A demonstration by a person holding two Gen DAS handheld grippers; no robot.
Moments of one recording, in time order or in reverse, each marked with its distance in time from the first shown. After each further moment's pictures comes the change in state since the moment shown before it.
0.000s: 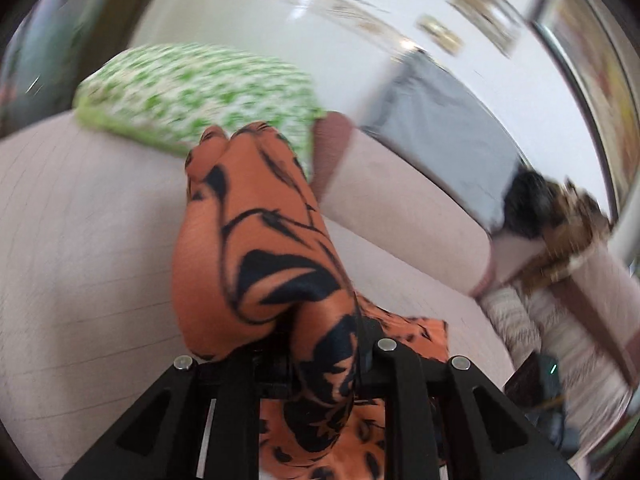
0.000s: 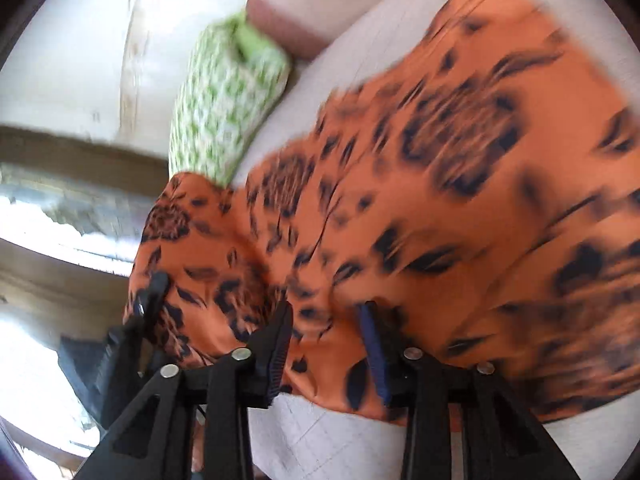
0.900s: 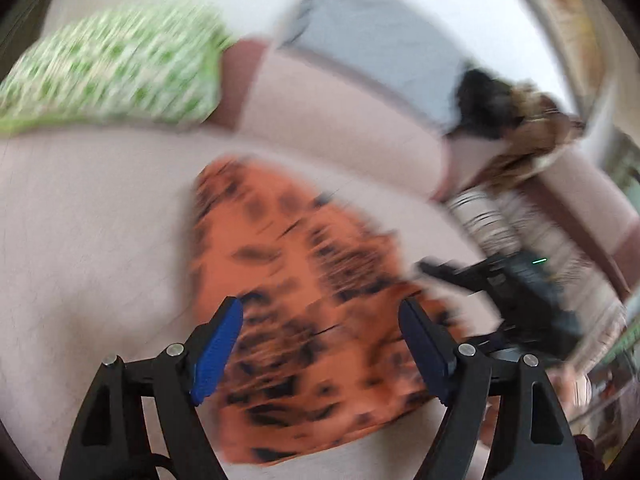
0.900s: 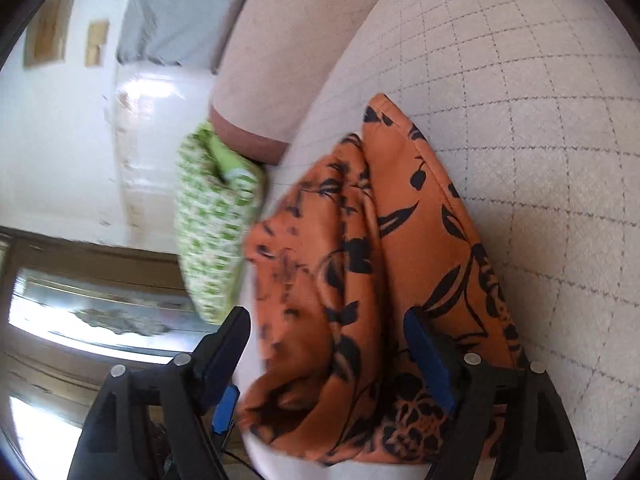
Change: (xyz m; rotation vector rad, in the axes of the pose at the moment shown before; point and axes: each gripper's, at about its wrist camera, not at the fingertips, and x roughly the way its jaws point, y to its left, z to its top) left arm 0.059 -0.039 -0.028 0.124 0.321 -0.079; right arm -0.069 -0.065 0.047 0.215 -0.171 0.057
